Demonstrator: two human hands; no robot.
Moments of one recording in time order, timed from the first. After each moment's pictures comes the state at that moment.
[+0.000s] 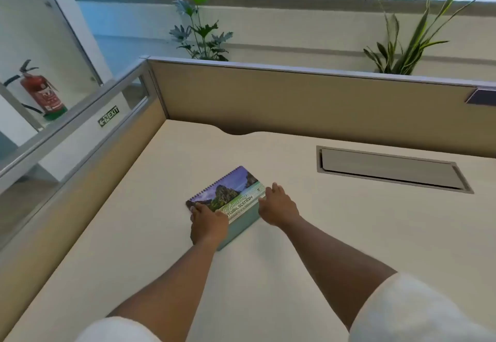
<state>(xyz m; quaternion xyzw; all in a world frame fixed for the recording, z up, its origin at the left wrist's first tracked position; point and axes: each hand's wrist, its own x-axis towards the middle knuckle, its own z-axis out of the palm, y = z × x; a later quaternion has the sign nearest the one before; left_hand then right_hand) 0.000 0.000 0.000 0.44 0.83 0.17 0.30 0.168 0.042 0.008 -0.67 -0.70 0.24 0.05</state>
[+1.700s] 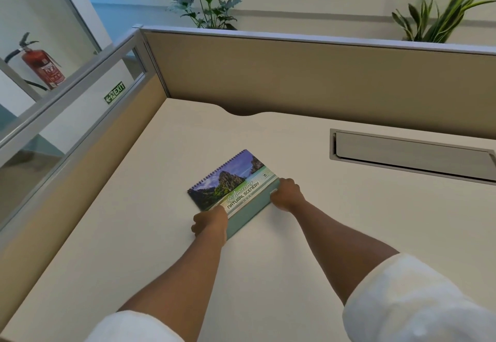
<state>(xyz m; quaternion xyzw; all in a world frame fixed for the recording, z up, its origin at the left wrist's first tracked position) 0.012 0.027 -0.029 0.02 0.84 0.32 0.44 0.187 0.088 -0.034 -0.70 -0.61 0.36 0.05</state>
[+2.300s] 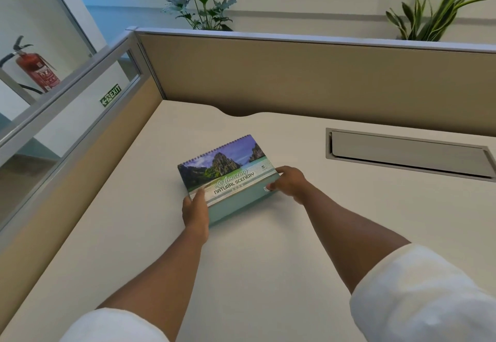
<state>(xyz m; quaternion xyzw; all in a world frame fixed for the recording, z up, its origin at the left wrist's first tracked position) -0.014 0.033 -0.030 0.15 0.76 0.46 0.44 0.207 0.109 -0.008 -0.69 -0.53 0.46 0.15</state>
